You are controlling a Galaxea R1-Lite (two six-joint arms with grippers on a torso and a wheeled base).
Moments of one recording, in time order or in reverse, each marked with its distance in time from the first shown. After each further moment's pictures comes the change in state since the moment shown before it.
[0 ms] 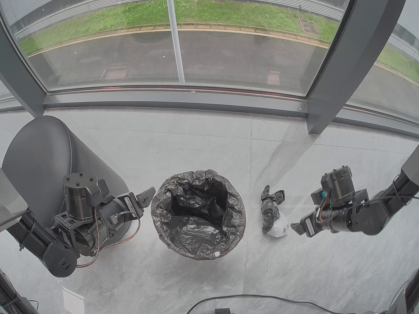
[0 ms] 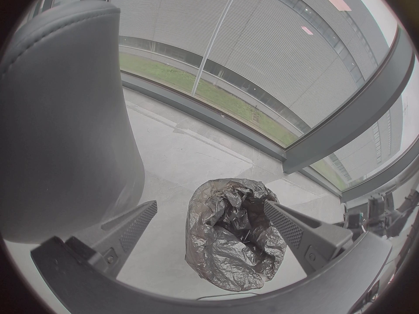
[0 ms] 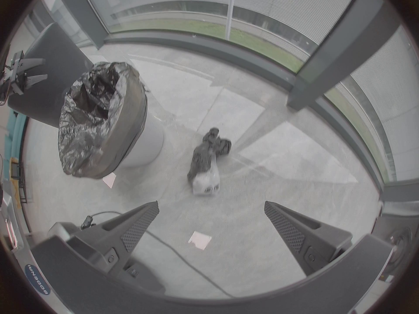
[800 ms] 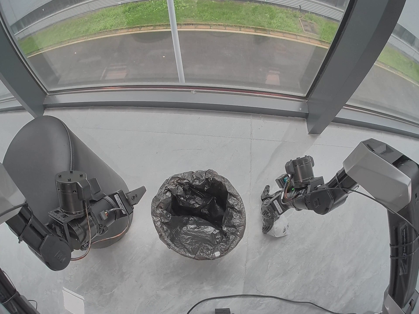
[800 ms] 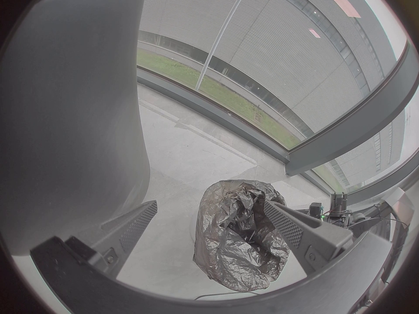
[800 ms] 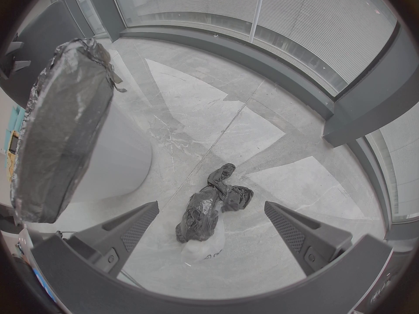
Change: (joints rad) left arm 0.107 0.015 0.002 0.000 -0.116 -0.021; right arm -0.047 0.459 -0.550 -0.016 0.107 -0.199
